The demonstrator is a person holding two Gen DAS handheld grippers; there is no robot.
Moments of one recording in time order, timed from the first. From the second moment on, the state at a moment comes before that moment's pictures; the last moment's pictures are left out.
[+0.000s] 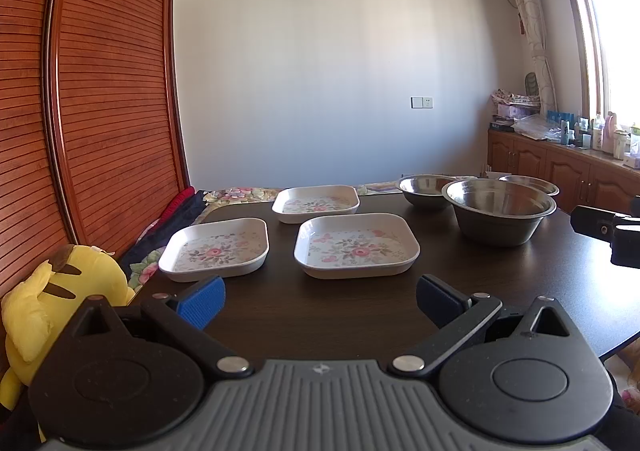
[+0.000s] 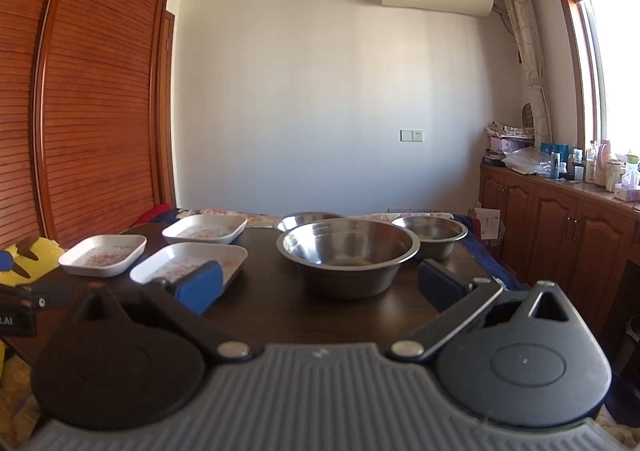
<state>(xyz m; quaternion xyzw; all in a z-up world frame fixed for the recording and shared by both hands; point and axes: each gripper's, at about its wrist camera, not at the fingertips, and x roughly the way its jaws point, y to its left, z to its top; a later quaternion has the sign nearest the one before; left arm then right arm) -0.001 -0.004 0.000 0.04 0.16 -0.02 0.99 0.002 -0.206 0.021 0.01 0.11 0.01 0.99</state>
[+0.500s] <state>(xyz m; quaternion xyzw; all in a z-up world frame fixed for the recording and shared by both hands) -0.001 -0.004 0.001 0.04 0.16 -0.02 0.99 -0.004 -0.214 0.026 0.01 0.10 0.01 0.99</state>
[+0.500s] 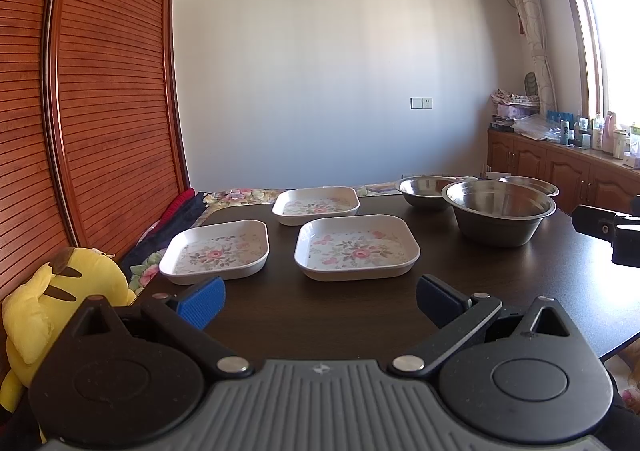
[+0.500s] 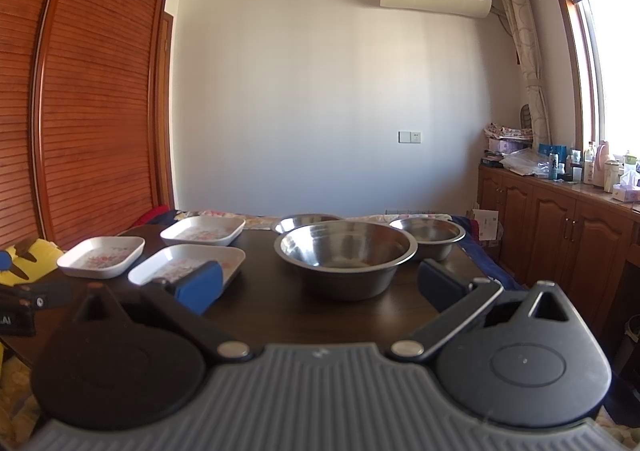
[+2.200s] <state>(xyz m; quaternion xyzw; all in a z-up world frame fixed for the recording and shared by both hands) 0.003 -0.004 -0.004 0.05 0.17 -0.02 0.98 0.001 -0.209 0.020 0.00 0.10 0.02 0.99</state>
